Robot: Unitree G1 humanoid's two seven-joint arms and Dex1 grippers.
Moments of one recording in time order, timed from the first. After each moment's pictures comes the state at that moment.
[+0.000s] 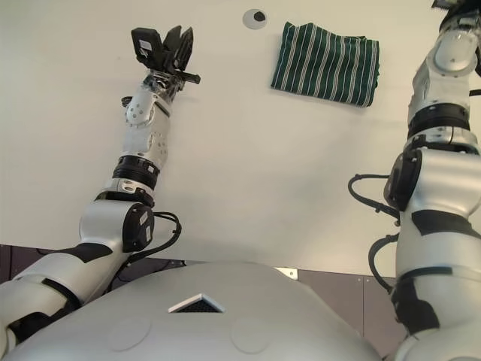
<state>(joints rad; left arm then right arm) -0.57 0.04 0.08 0.86 -0.22 -0.34 -0.31 -0.92 -0.56 -0.12 1.28 0.08 -0.31 -0.21</state>
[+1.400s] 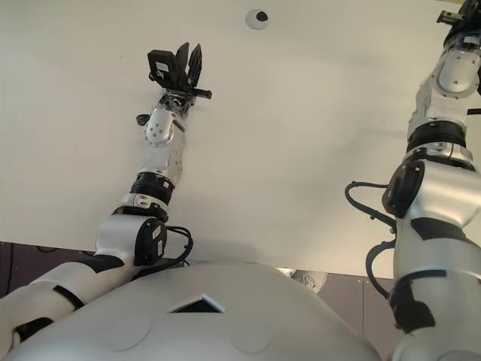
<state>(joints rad) -0.48 -0.05 0.06 0.82 -0.11 -0.42 -0.18 -0.82 -0.57 -0.24 1.25 0.03 -0.41 -0.13</state>
